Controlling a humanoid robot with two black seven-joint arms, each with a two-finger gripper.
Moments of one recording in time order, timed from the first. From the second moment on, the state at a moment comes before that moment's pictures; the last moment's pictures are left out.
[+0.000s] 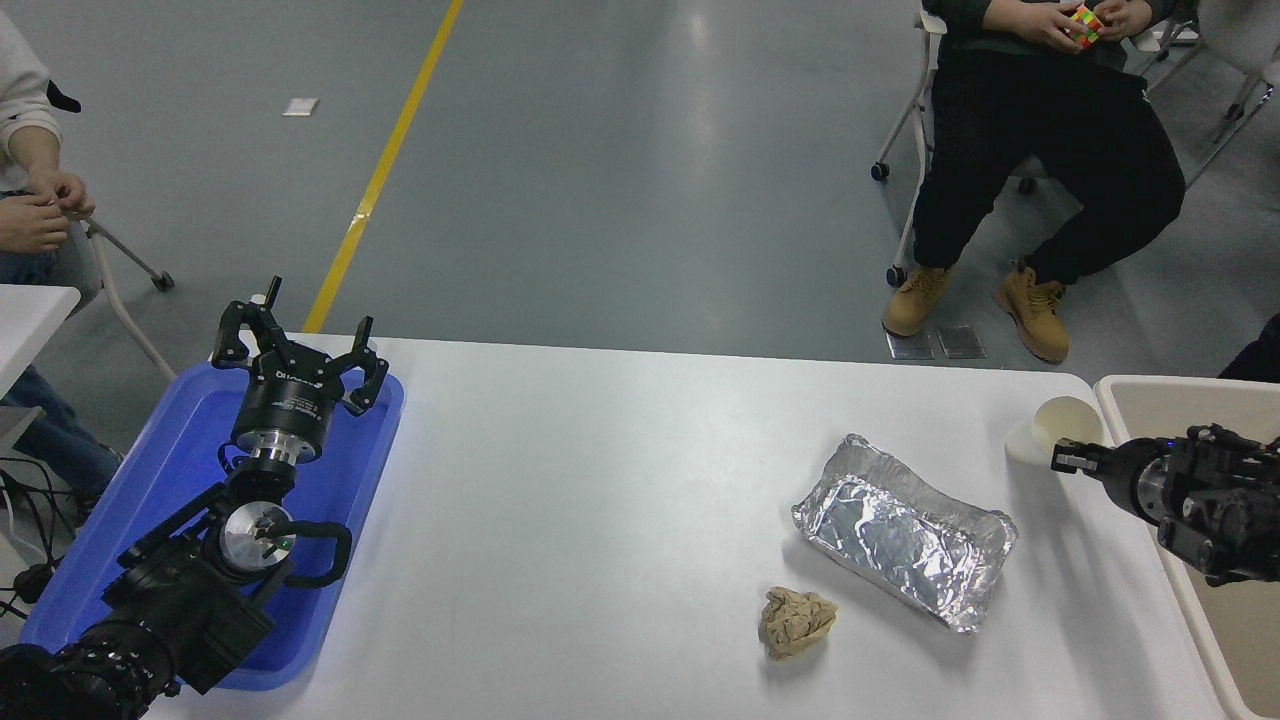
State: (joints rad) left arm -0.62 0.18 -0.87 -0.41 -0.09 -0.58 -0.50; right arm 0.94 -0.39 -1.09 0.41 -0.28 -0.10 0.28
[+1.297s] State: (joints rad) left arm -0.62 0.18 -0.87 -0.41 -0.09 -0.58 -0.50; right arm 1.84 -0.81 -1.21 0.85 -0.51 0.44 0.30
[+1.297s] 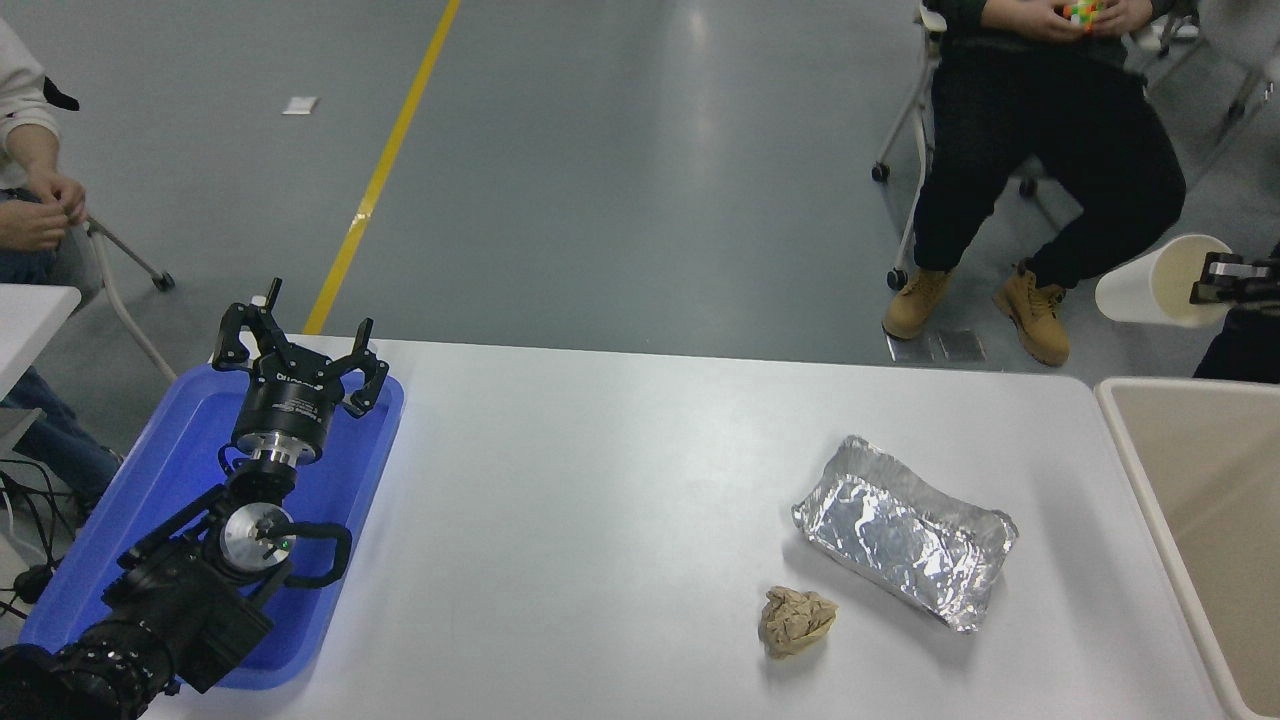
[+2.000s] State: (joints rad) left arm -0.62 0.18 -0.87 -0.41 -0.09 -0.58 -0.50; right arm 1.76 -0.85 -1.20 0.66 -0.49 0.47 0.28
